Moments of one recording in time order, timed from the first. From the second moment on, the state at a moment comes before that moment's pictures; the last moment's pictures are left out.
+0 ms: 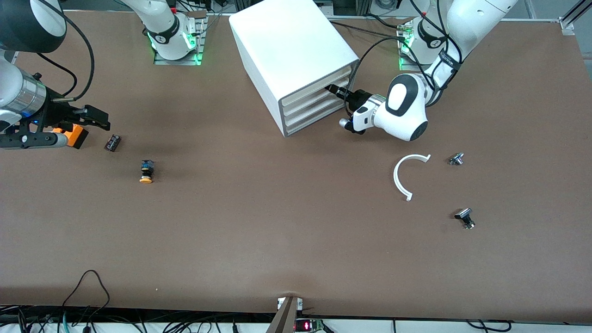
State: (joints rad) left arm 0.11 0.42 -0.60 -2.23 -0.96 1.93 0.34; right arm 0.10 0.08 -0.07 -1.66 0.01 1.63 -0.01
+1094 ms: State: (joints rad) left arm 0.18 0.38 -0.39 -2.02 -0.81 2.08 0.36; right arm 0.35 0.15 -0.03 -1.64 0.02 1.85 -0.03
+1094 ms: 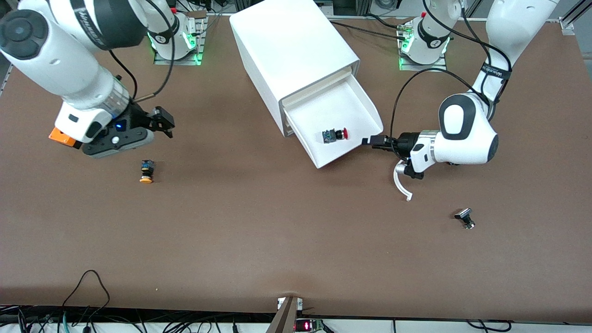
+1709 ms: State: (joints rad) left arm 0.35 0.15 -0.38 -1.86 -0.43 2.03 0.34; right arm 0.71 0.27 -0.03 -1.52 0.01 1.92 0.03
